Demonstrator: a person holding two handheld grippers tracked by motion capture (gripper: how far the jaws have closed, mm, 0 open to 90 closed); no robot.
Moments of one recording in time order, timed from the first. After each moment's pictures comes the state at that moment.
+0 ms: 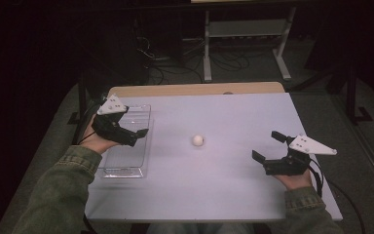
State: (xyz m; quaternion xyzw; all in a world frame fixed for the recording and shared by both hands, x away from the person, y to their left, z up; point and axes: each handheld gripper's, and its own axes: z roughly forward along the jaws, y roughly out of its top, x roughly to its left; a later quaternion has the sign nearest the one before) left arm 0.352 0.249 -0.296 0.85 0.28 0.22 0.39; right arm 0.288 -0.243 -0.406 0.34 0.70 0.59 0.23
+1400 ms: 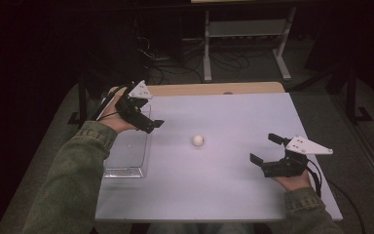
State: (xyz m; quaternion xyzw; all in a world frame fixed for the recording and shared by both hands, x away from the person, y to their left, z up) left arm 0.403 0.200 -0.287 0.90 0.20 0.20 0.32; right arm 0.288 -0.239 -0.410 0.33 0.71 0.58 0.21
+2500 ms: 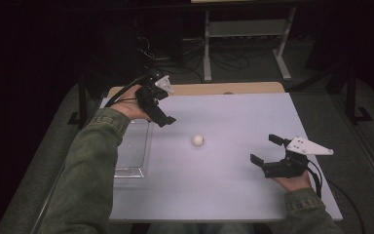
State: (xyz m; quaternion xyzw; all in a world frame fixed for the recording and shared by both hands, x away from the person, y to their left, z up) left arm 0.431 0.151 -0.277 0.95 0.13 0.16 0.24; right arm 0.287 -0.241 -0.412 0.33 0.71 0.58 0.21
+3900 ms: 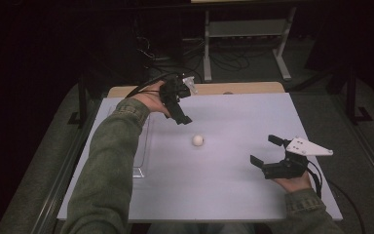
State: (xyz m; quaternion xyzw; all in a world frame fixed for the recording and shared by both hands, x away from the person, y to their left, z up) left arm 0.455 0.098 -0.286 0.97 0.07 0.11 0.20; right arm 0.286 -0.240 -0.411 0.33 0.72 0.58 0.21
